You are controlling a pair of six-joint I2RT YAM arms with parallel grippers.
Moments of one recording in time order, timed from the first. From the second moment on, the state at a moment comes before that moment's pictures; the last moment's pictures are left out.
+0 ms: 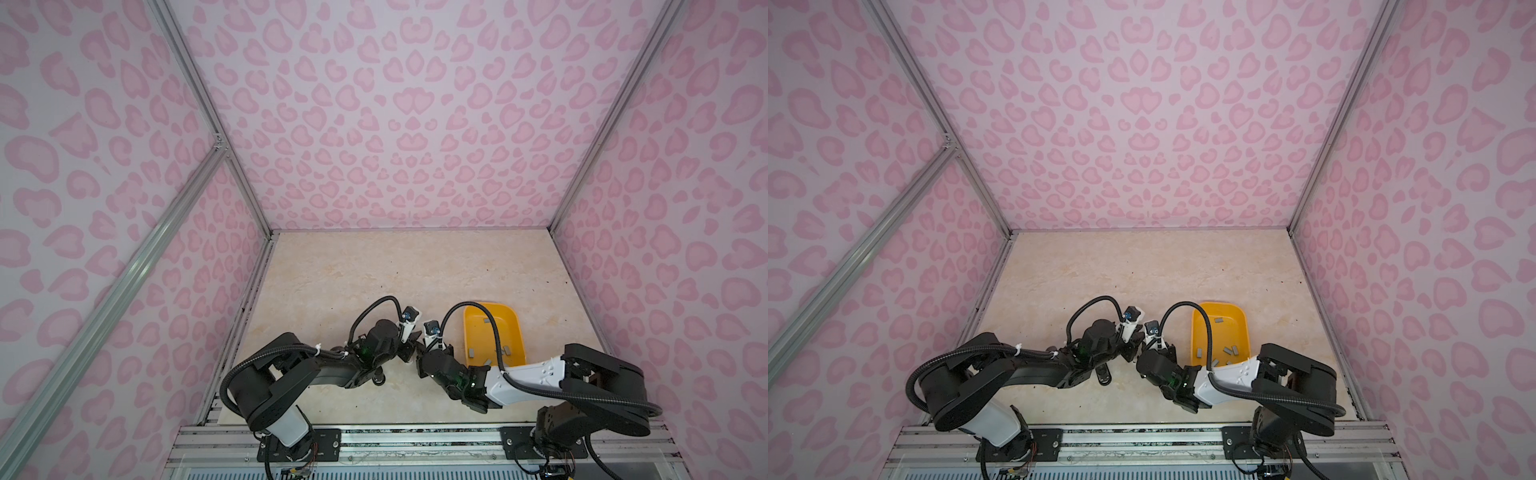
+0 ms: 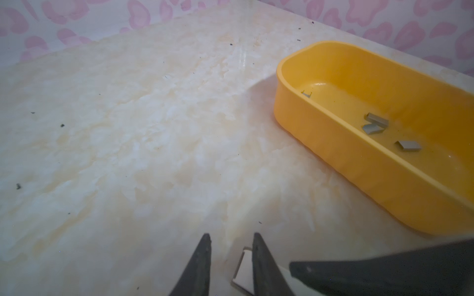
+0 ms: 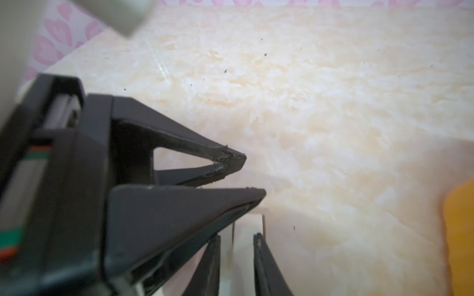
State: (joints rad) left arm -0.86 1.56 0.48 0.65 -0.05 -0.07; right arm 1.17 1.51 0.56 0.33 0.63 0.55
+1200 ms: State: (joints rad) left arm -0.30 0.61 0.32 0.04 -0.78 -0.24; right arm -0.16 1.15 0.53 -0.11 0.60 0.57
